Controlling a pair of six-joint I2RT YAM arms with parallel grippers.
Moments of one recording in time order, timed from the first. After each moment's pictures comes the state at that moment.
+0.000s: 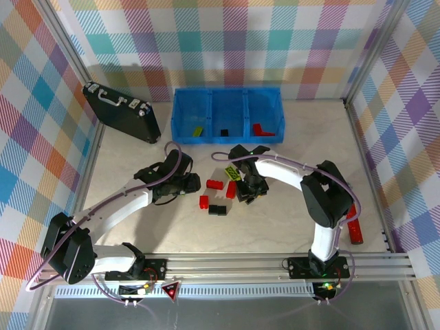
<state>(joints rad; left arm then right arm) -0.61 1.27 0.90 -0.63 -0.05 -0.69 0.72 1.85 1.29 -1.00 -0.03 0.38</state>
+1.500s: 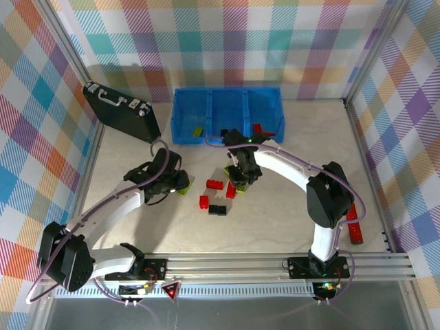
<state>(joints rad) -0.49 1.20 0.86 -0.66 -0.09 -0.70 0.73 1.85 1.54 -1.08 -0.01 0.35</state>
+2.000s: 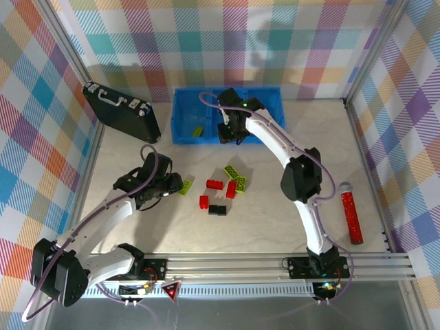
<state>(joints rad) -0.45 1.09 0.81 -0.69 -0.06 -0.70 0.59 2.30 2.34 -1.18 0.01 0.26</state>
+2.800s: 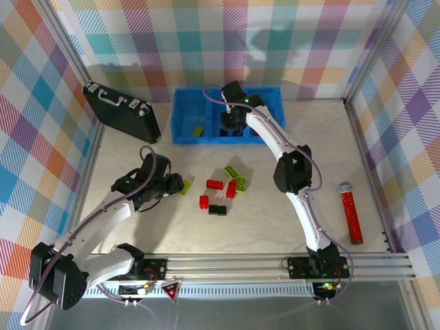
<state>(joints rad) -0.45 1.07 0.81 -0.69 -0.02 -0.70 0.54 2.48 2.53 -1.06 0.11 0.15</state>
